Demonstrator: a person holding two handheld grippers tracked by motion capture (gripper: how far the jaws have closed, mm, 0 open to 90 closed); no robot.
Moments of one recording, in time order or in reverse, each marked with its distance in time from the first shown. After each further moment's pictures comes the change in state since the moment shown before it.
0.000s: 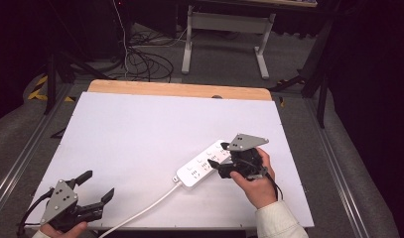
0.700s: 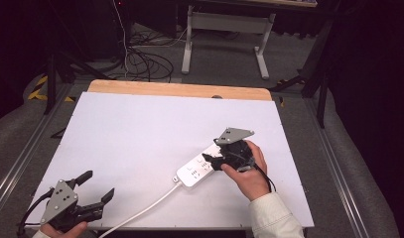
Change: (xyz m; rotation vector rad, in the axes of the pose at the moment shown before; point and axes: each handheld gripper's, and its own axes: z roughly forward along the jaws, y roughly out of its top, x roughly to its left) left arm 0.000 0.000 0.000 0.000 0.002 0.003; right arm -0.003 0.013 0.024 0.059 -0.032 -0.043
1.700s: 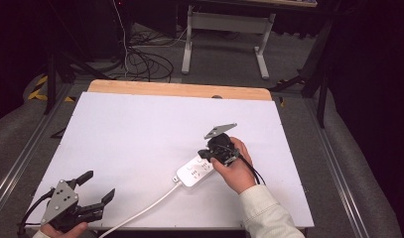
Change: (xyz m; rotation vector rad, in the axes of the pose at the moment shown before) left arm 0.000 0.000 0.000 0.004 -0.007 0.007; right arm -0.006 0.001 0.049 0.167 0.134 0.155
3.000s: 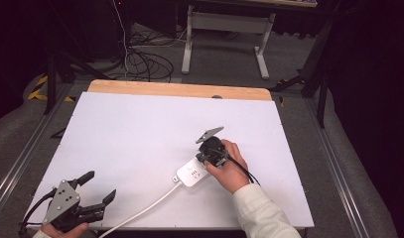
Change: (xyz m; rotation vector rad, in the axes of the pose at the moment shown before) left arm -0.001 -0.001 0.002 0.006 -0.011 0.006; right arm 0.006 -0.001 0.027 0.107 -0.069 -0.063
